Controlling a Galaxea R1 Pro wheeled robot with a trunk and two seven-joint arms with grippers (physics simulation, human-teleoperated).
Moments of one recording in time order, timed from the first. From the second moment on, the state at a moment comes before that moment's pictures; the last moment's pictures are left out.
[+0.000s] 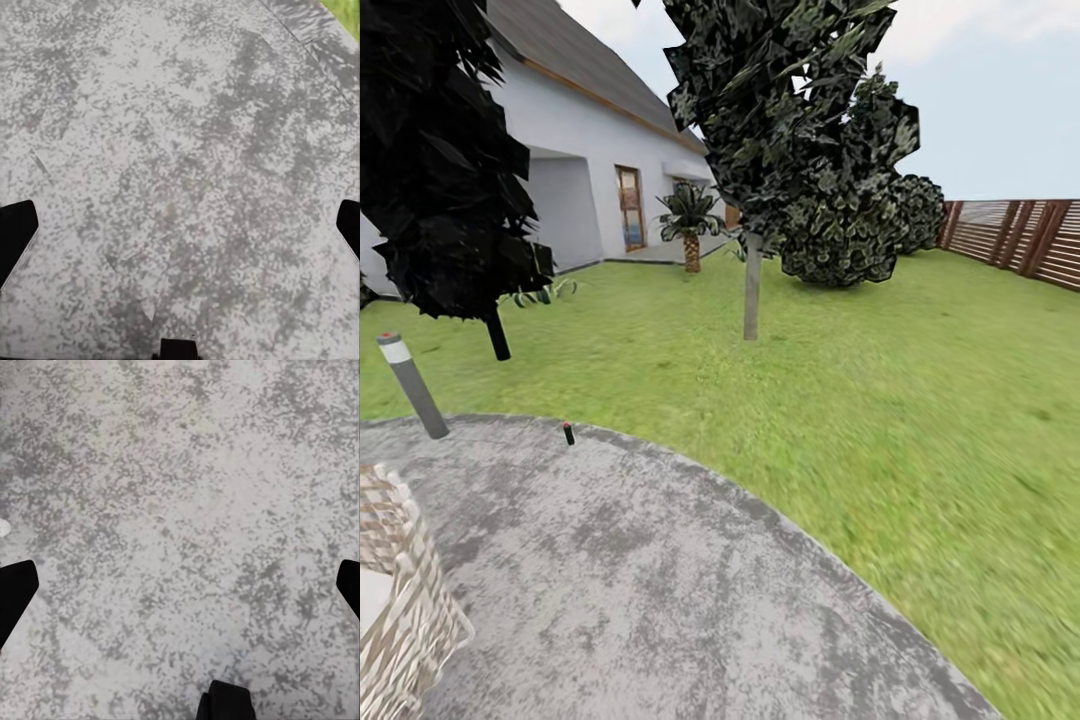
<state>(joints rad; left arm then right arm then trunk) -0.14 0.11 0.16 -0.25 0.10 -0.30 -0.01 -0.01 -0.01 -0.01 -0.47 0.08 -0.31 0.00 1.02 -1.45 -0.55</state>
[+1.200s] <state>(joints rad) -0.14 0.11 0.16 -0.25 0.10 -0.30 -0.01 -0.01 -0.01 0.00 -0.47 0.08 -0.31 0.01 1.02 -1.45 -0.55</state>
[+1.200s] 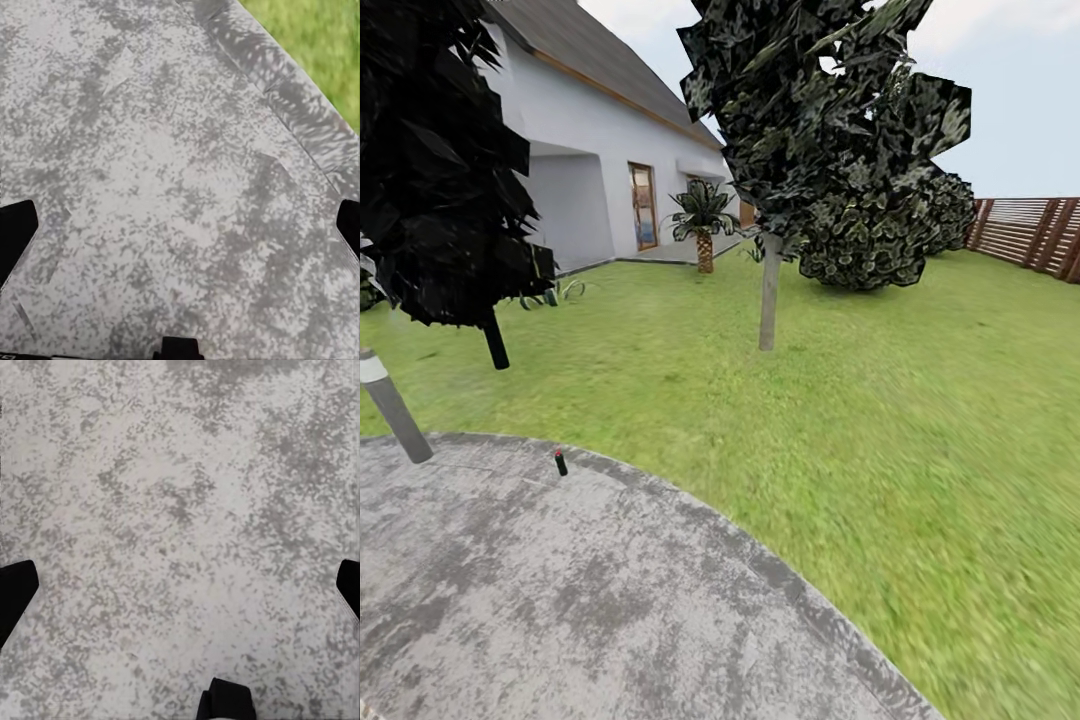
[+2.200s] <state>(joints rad) -0.14 0.11 0.16 -0.25 0.10 -0.30 -0.01 -0.01 -0.01 0.00 -0.47 0.08 -0.31 0.00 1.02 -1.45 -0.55</state>
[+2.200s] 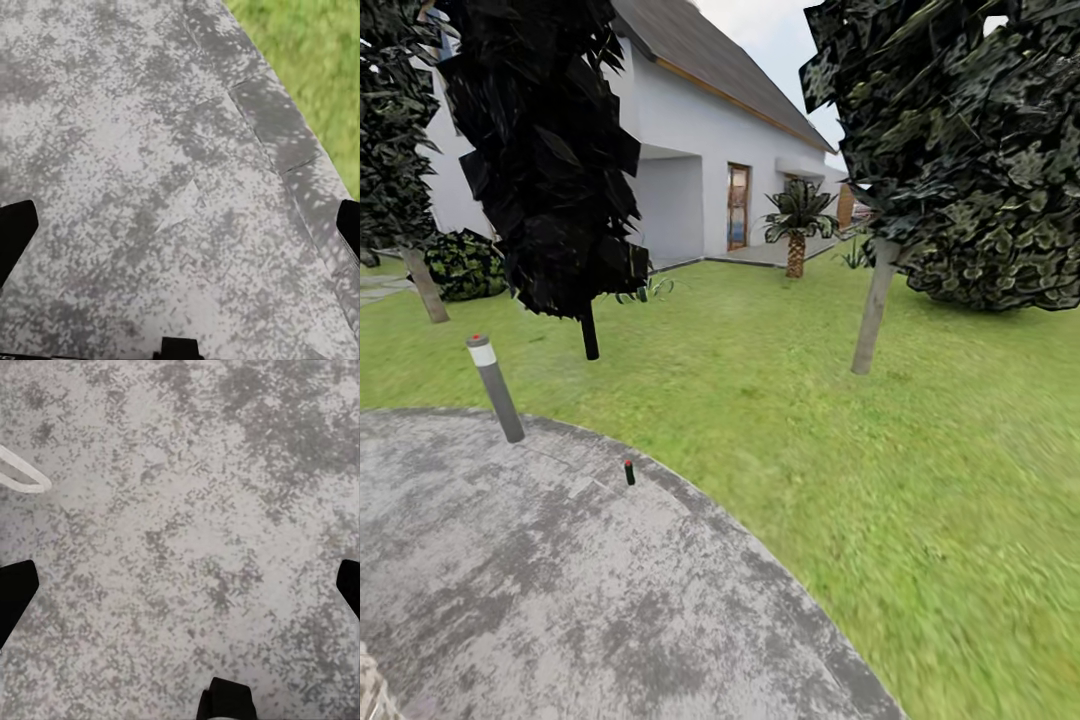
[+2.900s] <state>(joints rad) -0.14 0.11 0.16 -0.25 0.10 -0.30 -0.01 -0.01 -0.01 0.00 -0.48 0.08 -0.31 0.00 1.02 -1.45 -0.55</state>
